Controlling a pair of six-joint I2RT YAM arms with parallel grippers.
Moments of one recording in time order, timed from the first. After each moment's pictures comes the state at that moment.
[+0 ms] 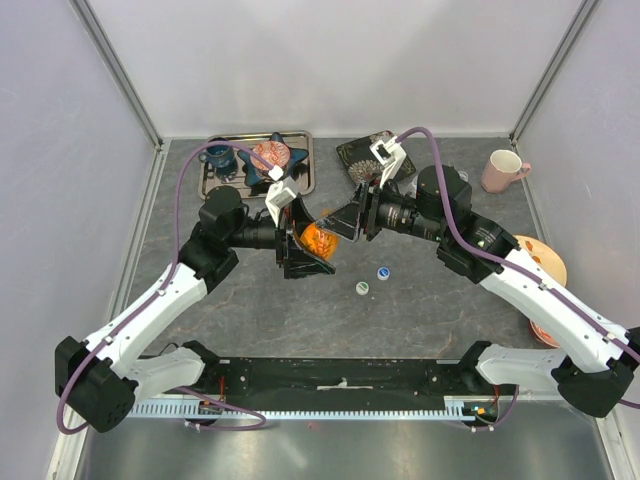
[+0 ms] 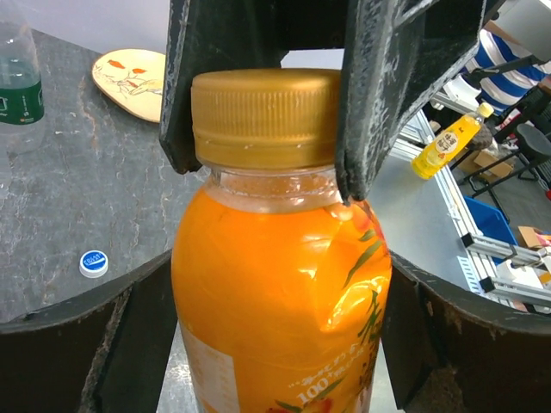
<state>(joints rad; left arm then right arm) -0.57 1.09 0.90 0.16 1.05 -0.38 0.79 1.16 1.32 -0.29 -0.34 0.58</state>
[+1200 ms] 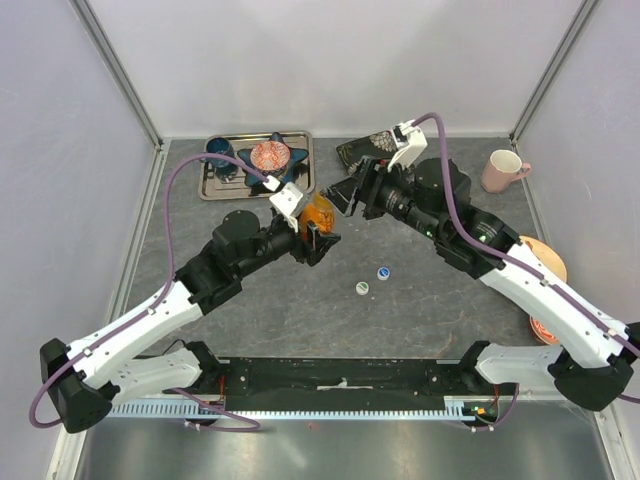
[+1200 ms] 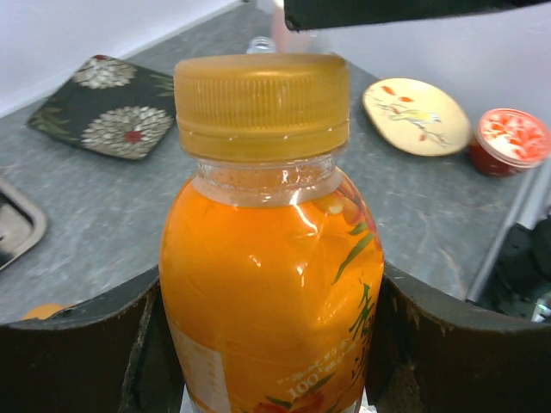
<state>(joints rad) -0.82 0.99 0.90 -0.01 0.12 -0.13 0.82 1.19 1.41 -0.35 0.03 0.64</state>
